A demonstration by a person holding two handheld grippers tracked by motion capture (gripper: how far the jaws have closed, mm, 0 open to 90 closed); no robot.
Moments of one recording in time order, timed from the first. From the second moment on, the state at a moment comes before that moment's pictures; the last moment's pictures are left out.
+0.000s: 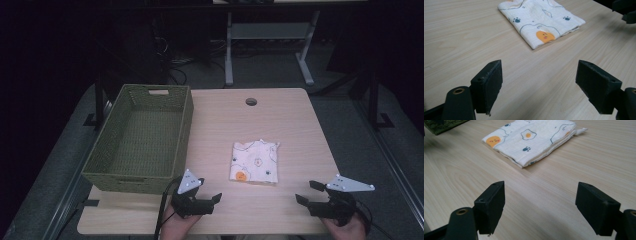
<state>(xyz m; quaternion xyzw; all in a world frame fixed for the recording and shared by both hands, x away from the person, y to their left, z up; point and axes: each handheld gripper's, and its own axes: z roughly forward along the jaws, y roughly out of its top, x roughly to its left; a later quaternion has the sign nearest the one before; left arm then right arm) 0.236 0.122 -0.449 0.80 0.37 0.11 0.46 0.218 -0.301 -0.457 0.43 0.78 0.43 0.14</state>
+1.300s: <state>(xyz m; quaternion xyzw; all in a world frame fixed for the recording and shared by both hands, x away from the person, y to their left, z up) 0.289 0.073 -0.441 0.82 0.38 0.07 0.43 0.313 -0.265 -0.423 0.42 0.81 0.41 0.07</state>
